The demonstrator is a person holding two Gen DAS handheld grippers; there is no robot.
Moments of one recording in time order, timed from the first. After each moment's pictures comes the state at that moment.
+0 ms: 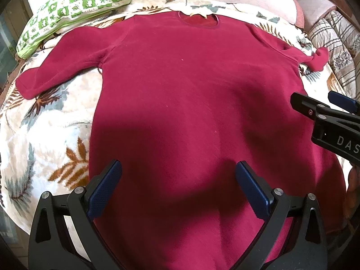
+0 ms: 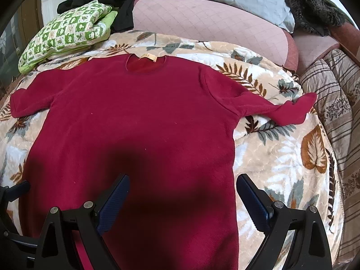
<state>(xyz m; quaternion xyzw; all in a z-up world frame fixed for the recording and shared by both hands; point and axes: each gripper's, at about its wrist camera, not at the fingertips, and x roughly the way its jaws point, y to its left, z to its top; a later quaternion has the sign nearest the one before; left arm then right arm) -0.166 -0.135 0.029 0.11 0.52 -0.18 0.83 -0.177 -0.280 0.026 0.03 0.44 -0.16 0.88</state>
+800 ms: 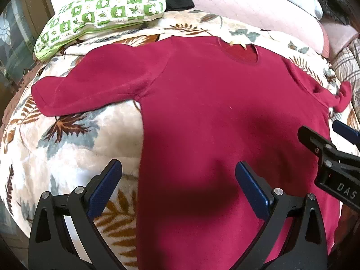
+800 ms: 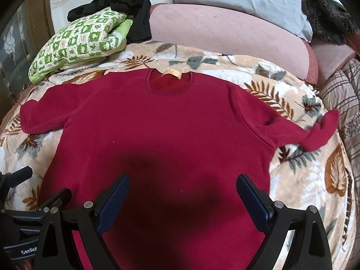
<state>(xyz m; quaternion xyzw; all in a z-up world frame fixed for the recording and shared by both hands) -0.101 -0.110 0.048 0.09 0.49 -0.12 0.86 -0.124 -0.262 0.028 0.04 0.44 -0.11 0.89</state>
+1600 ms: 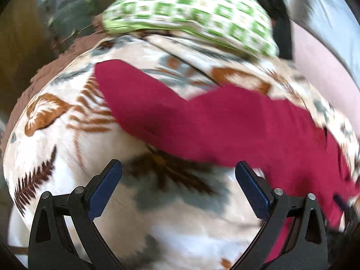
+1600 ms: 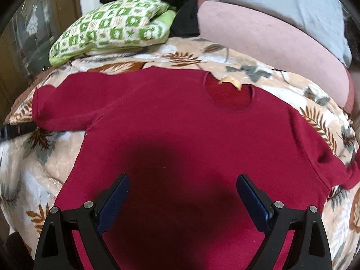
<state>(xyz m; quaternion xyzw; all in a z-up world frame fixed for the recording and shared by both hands) 0.003 0.068 0.071 -0.06 0.47 0.02 0.88 -0.054 -0.198 0.007 -0.01 0.44 -0.03 0.90</state>
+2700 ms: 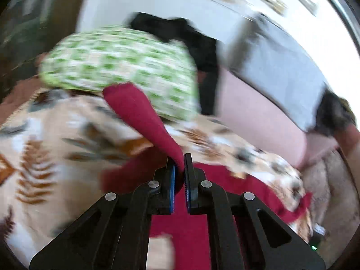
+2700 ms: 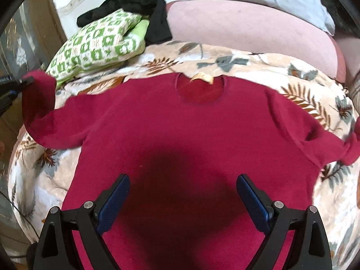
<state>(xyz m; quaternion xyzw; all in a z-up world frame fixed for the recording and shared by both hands) 0.034 -0.006 0.174 -0.14 0.36 -0.20 0.90 -0.084 -0.260 0.032 0.09 0.42 -0.06 0.90</state>
